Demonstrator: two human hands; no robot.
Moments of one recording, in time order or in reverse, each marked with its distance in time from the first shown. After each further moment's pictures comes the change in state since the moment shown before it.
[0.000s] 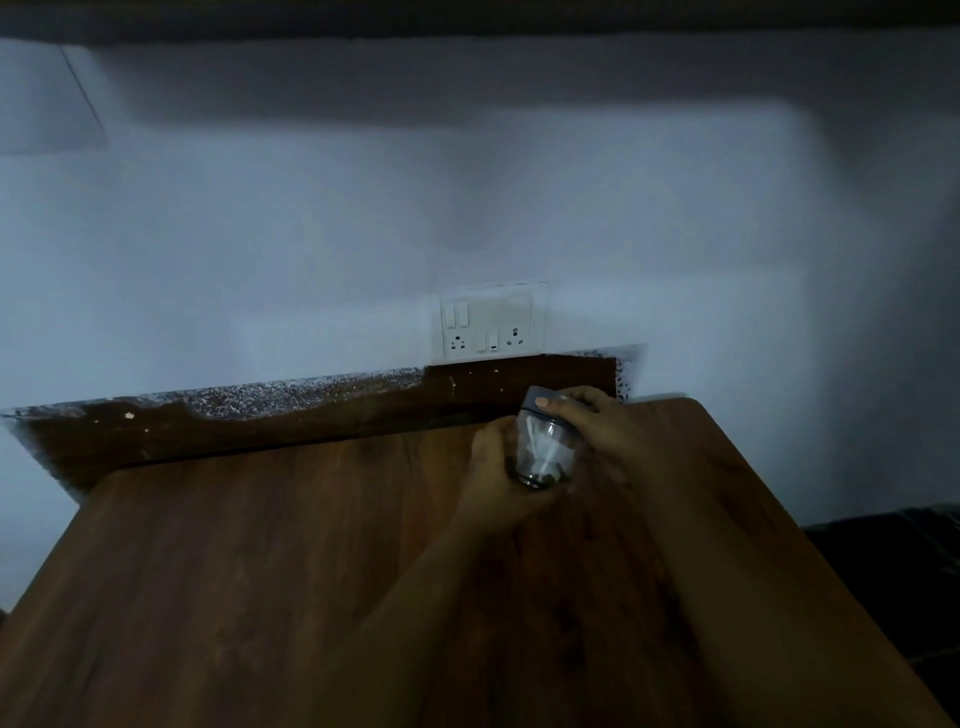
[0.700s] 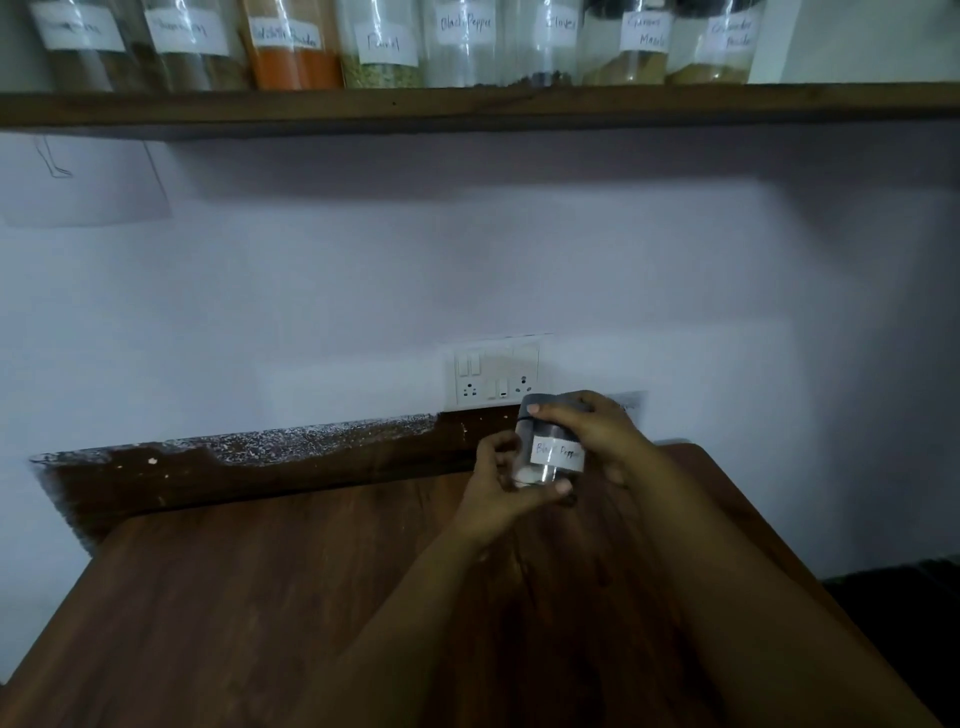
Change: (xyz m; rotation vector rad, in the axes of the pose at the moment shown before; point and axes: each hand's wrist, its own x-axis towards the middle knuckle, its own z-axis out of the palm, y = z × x) left_hand -0.002 0.042 -0.039 -0.387 -0.150 -0.155; right_hand -0.028 -0.063 0.024 -0.058 0.036 -0.089
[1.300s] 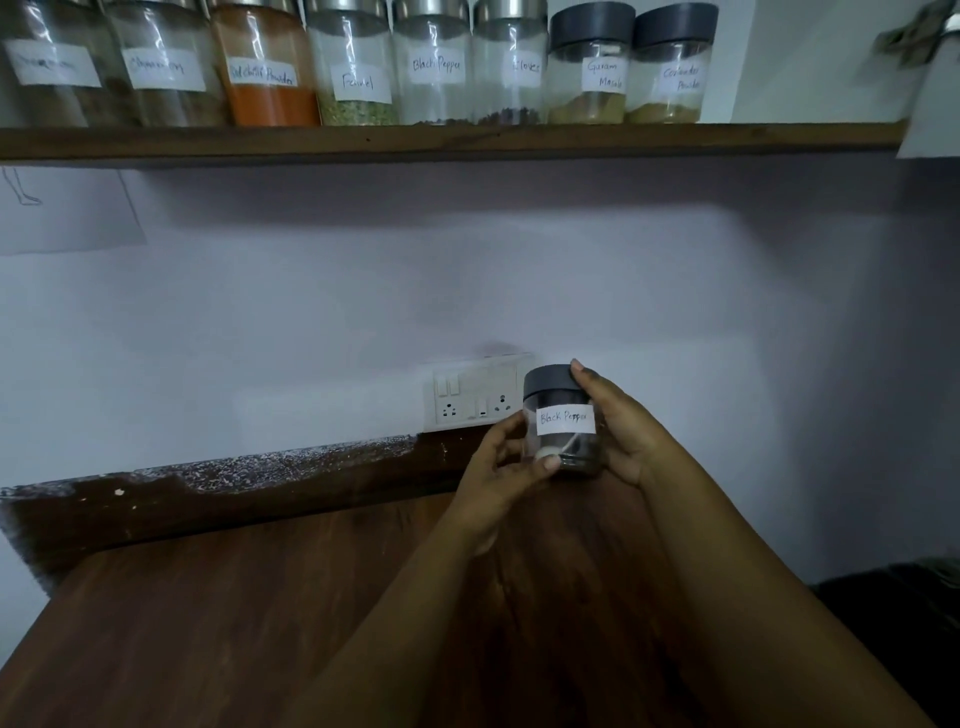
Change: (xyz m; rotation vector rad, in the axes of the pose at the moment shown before) left_hand 0.013 0.033 0.022 -0.152 -0.041 0.104; right_hand -0.016 -0.031 -0.036 0.389 -0.080 -0.006
